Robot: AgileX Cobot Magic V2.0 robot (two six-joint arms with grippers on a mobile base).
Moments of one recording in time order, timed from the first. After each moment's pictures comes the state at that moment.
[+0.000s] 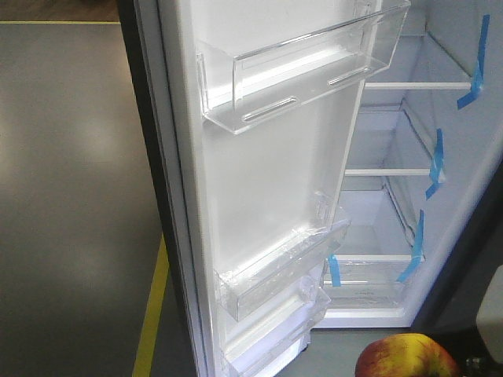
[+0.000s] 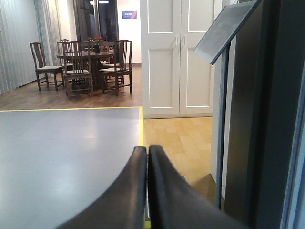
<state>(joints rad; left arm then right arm) 0.00 -0.01 0.03 -0.02 0.03 -0.01 0.56 0.65 -0.61 0.43 0.80 -0.34</state>
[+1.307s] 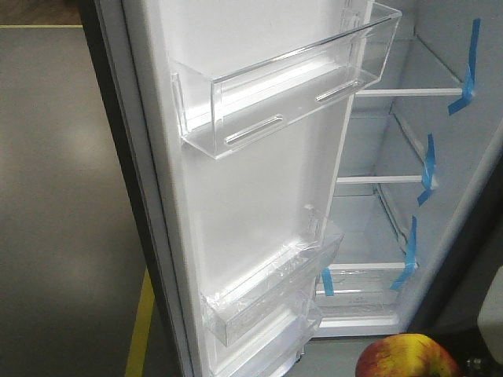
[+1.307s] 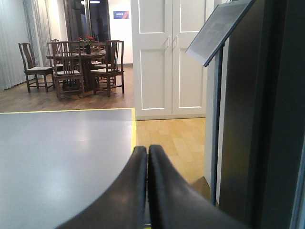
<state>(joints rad) 0.00 -0.01 0.03 -0.02 0.03 -0.01 0.56 0.64 -0.61 0.43 0.80 -0.34</state>
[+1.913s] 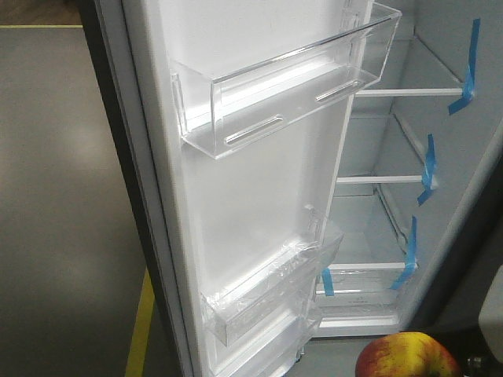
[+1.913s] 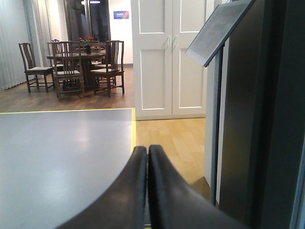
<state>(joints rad) 0.00 -0.01 0.03 -0.02 0.03 -0.01 0.56 0.64 -0.61 0.43 0.80 -0.34</state>
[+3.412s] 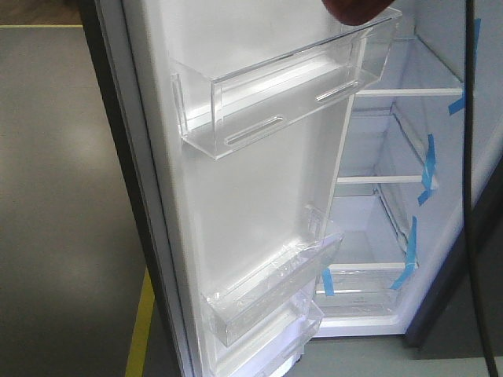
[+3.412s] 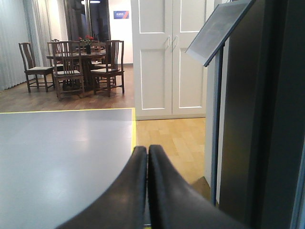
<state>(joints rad) 0.00 -0.01 0.03 -0.02 0.03 -0.01 0.27 1.57 -1.96 0.39 0.97 -0.38</state>
